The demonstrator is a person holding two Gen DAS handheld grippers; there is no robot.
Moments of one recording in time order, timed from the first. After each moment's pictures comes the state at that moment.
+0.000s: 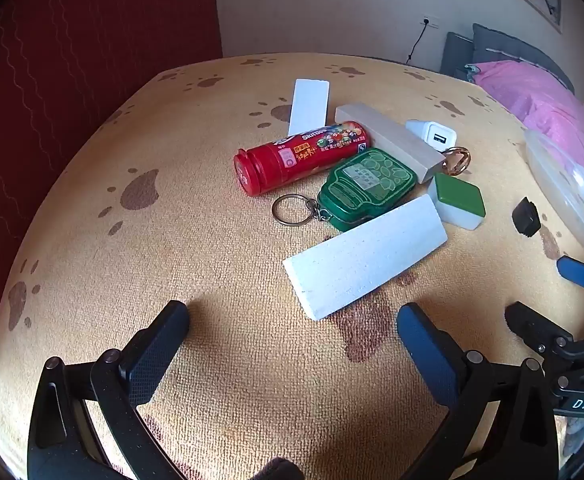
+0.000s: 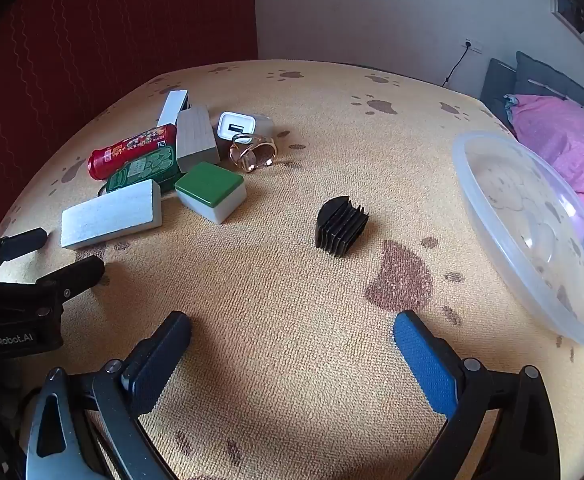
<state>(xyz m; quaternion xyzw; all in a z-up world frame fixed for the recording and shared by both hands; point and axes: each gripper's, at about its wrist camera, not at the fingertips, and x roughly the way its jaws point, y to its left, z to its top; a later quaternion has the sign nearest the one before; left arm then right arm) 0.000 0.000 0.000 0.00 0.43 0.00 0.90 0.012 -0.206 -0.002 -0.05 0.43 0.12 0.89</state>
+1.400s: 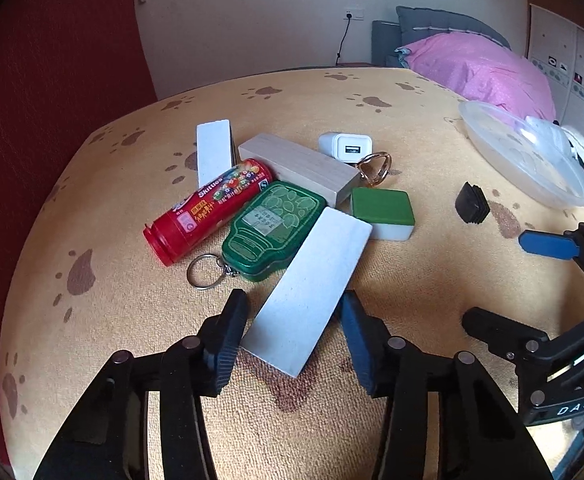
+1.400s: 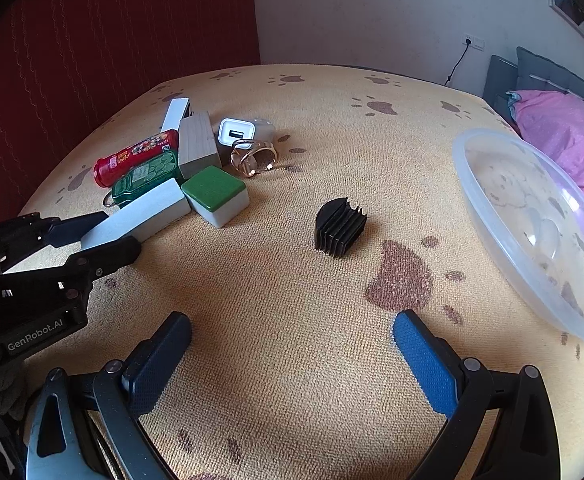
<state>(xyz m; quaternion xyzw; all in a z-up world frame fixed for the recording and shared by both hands) 0.015 -0.040 0.008 0.07 0.40 -0.10 0.91 0.011 -0.211 0.000 -0.03 0.43 0.13 0.89</state>
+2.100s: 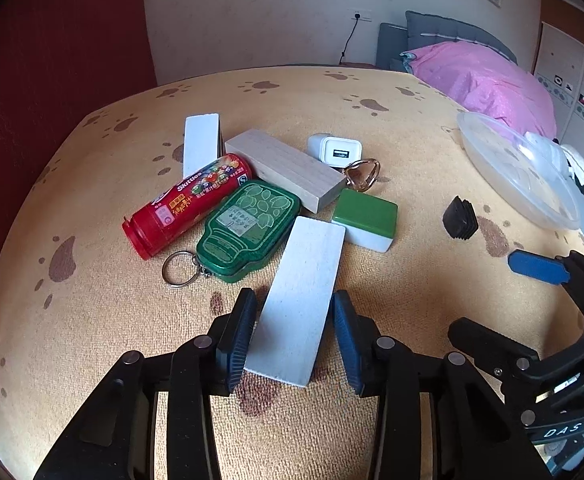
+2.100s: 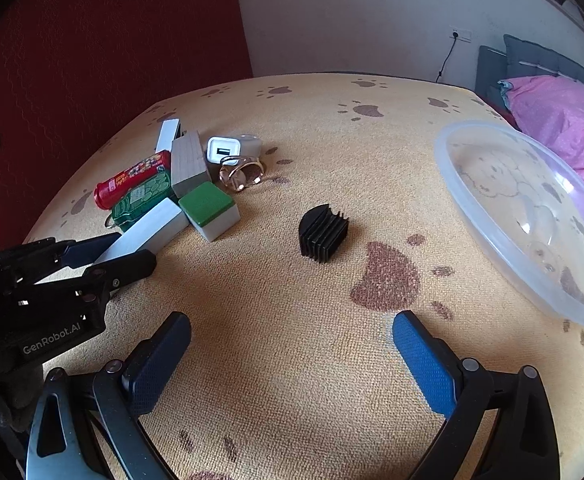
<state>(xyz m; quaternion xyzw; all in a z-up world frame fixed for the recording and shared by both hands) 0.023 -0.047 0.011 0.04 0.41 -0.11 0.90 0.011 -0.229 0.003 0.02 0.41 0.12 0.90</state>
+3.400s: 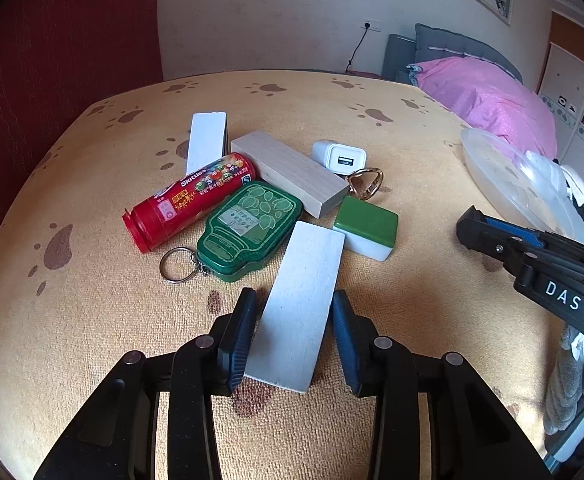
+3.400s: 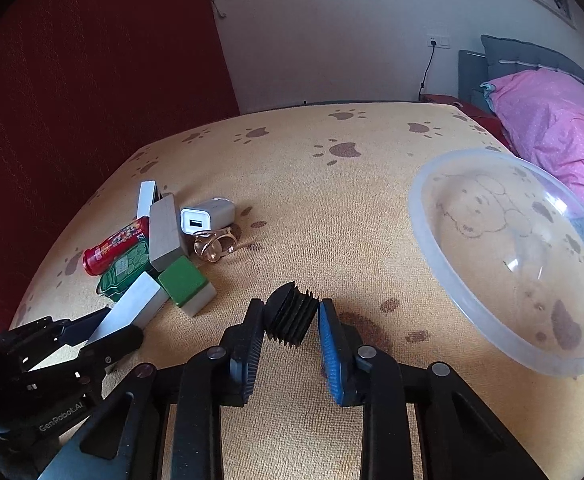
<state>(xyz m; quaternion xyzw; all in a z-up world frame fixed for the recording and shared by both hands) 0.020 -0.044 0.011 0.00 0.41 -0.10 0.91 0.036 -0.244 0.022 0.05 0.38 0.11 0.92</state>
